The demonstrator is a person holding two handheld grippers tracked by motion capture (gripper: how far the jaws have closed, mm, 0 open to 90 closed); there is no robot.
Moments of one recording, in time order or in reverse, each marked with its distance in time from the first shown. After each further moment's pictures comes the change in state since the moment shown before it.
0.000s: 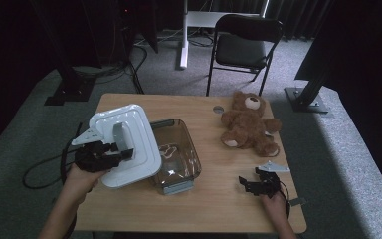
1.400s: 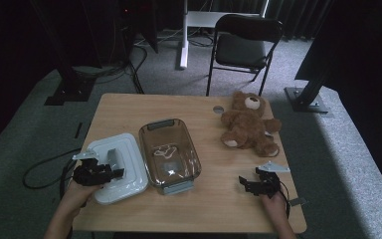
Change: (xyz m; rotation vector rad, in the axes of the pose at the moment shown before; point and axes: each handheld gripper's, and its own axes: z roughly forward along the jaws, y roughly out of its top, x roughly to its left) left arm 0.063 -0.097 0.040 0.147 -0.057 -0.151; right arm 0.000 0.000 0.000 0.001 -0.008 0.004
